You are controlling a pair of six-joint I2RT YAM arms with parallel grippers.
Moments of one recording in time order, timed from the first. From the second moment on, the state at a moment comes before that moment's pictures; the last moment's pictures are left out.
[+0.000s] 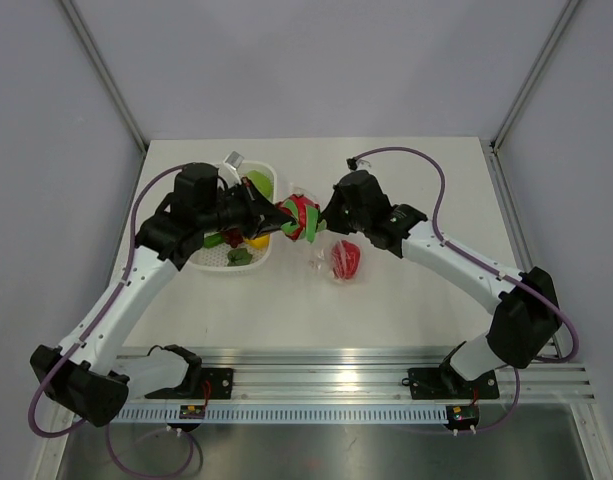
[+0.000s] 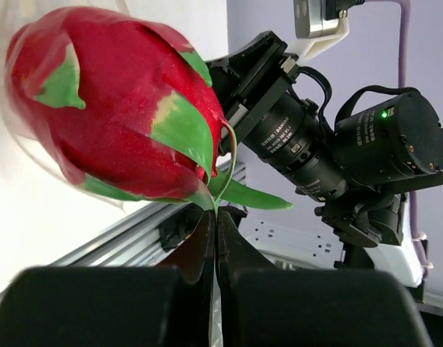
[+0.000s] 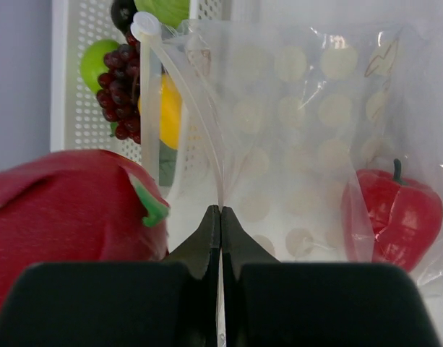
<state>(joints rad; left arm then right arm) -0.45 1.15 1.24 -0.56 0.52 -1.03 0.72 1.52 1.27 -0.37 0.11 0.79</state>
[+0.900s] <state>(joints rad) -0.43 1.15 0.94 -0.16 0.66 -1.28 0.66 1.38 1.10 -0.14 -0.04 0.86</state>
